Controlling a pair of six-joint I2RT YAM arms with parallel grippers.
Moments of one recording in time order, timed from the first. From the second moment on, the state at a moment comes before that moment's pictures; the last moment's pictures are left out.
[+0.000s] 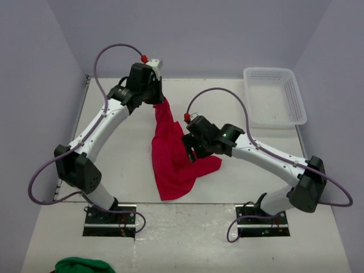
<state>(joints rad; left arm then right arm) -0.43 1.59 1.65 -0.66 0.04 -0.30 0.90 1.42 1.28 -0.89 0.18 0.44</state>
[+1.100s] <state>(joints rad) -0.35 2.02 1.90 -0.68 -0.09 -0.25 1.32 1.86 1.41 -0.78 0.04 0.53</state>
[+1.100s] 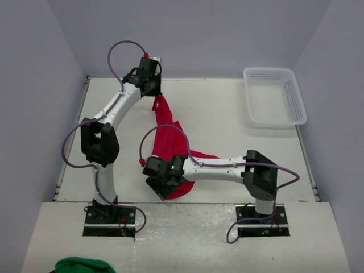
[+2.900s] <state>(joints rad) -0.41 1.44 1.61 -0.73 -0.29 -0.28 1.12 1.38 1.79 -1.27 0.76 0.66</state>
